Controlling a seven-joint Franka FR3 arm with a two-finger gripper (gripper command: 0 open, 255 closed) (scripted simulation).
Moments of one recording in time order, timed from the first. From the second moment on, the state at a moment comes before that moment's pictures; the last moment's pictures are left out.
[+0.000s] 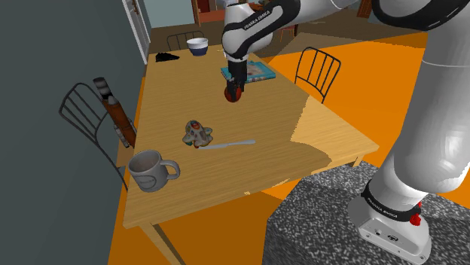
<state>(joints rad) 0.02 0.22 -0.04 -1.86 -0.01 2.15 -0.32</state>
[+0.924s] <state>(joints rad) 0.02 0.18 -0.04 -1.73 -0.01 1.97 -0.32</state>
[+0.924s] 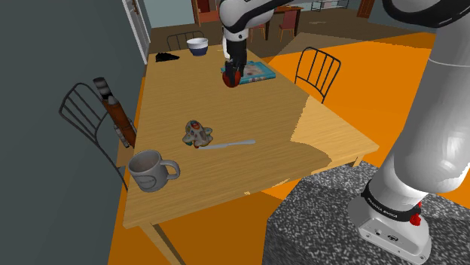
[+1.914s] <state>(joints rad) 0.16 0.12 0.06 -1.76 -0.04 1.94 -0.07</state>
